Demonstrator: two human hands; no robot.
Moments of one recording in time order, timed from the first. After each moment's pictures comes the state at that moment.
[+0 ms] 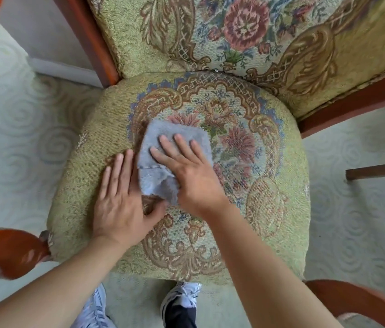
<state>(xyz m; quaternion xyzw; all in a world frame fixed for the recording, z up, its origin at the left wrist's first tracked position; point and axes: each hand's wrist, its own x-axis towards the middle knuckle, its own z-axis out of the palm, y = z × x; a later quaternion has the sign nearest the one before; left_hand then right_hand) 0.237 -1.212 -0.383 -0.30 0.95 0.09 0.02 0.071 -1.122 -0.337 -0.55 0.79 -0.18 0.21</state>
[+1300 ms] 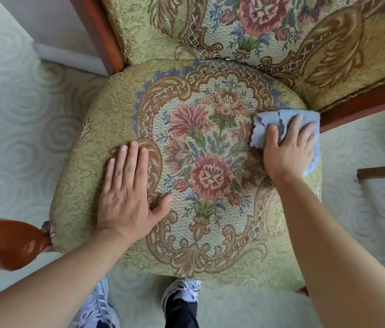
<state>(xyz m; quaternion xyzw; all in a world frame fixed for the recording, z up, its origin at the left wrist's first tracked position) 0.235 -1.211 -0.387 -0.30 0.95 0.09 0.02 -0.047 -1.062 -0.354 -0.06 0.98 -0.15 0.13</state>
